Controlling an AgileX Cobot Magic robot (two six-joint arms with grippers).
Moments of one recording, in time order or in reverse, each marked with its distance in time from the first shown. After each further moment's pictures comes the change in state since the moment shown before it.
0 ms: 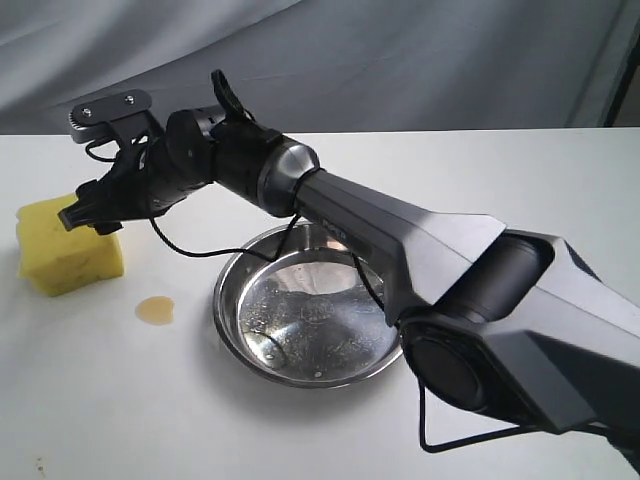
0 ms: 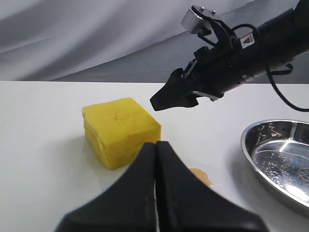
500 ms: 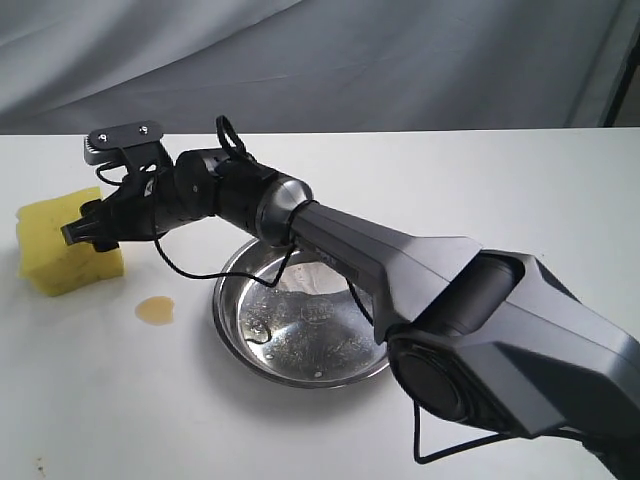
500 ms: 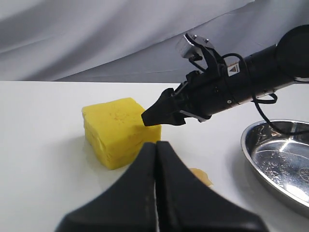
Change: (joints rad) left arm 0.000 0.000 0.000 0.000 0.000 0.000; right arm 0.000 0.082 0.000 0.104 -0.109 0.007
